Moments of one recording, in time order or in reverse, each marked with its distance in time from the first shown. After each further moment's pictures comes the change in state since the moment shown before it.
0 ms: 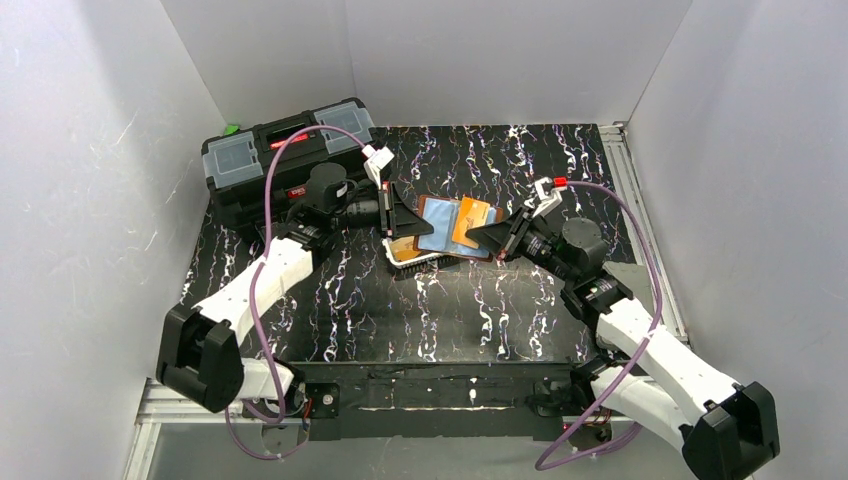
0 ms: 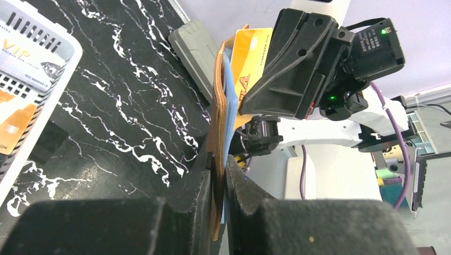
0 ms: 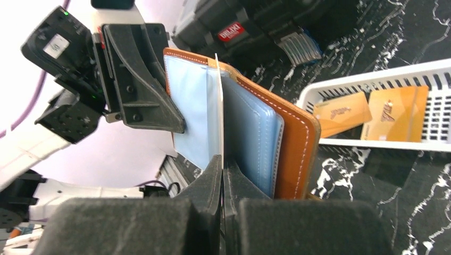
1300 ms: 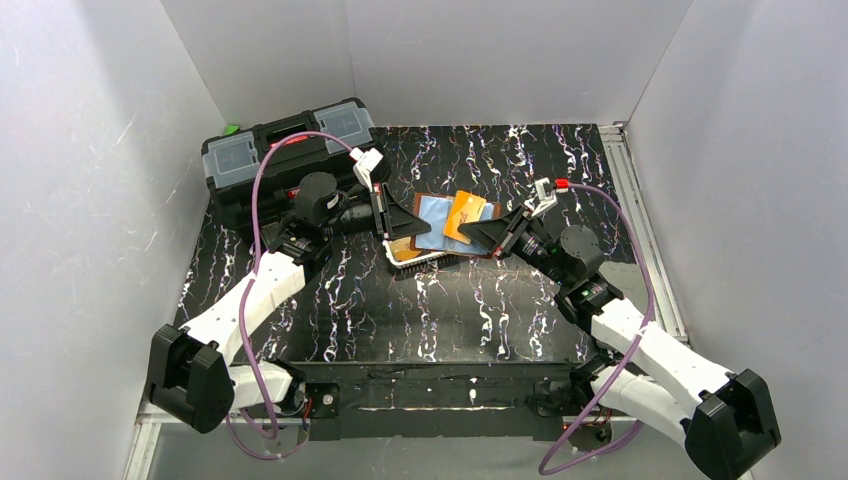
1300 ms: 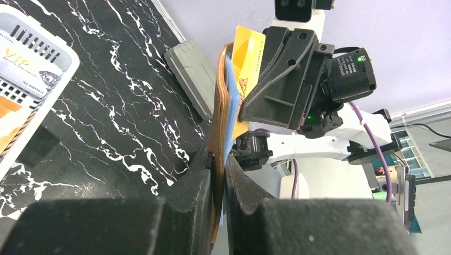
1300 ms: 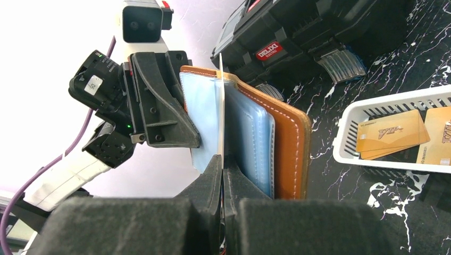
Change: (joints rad) left arm -0.012 -0.120 -0.066 0.064 -0.086 -0.098; right arm 0.055 0.020 -0.050 0.236 0.051 0.161
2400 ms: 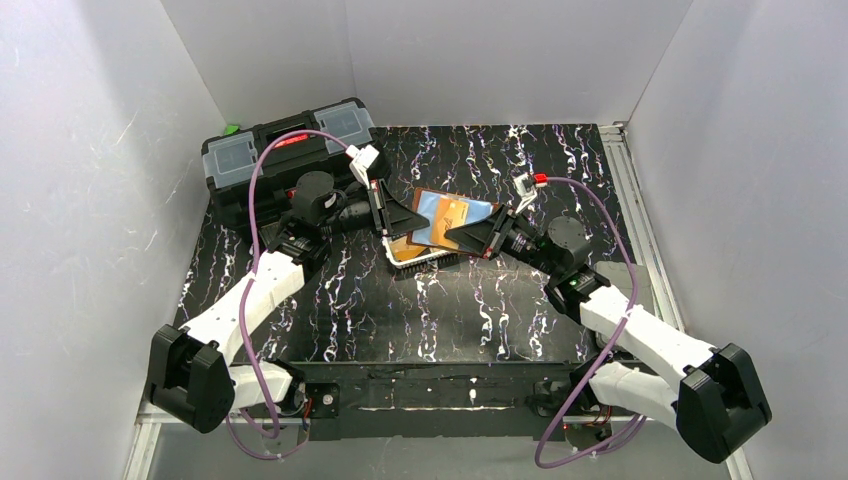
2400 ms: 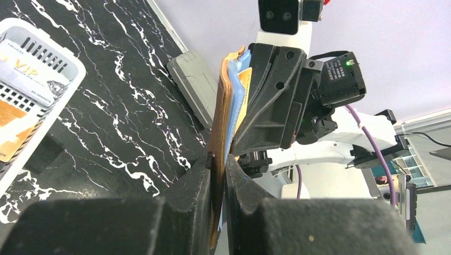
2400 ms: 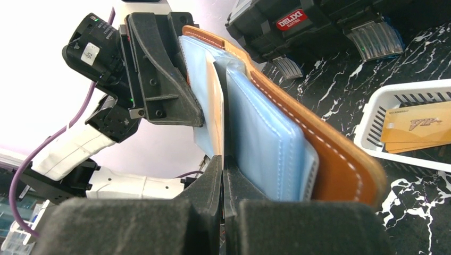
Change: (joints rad) left arm 0.010 0.000 0.000 0.023 -0.023 -0.017; right arm 0.019 0.123 0.029 0.073 -0.142 0.002
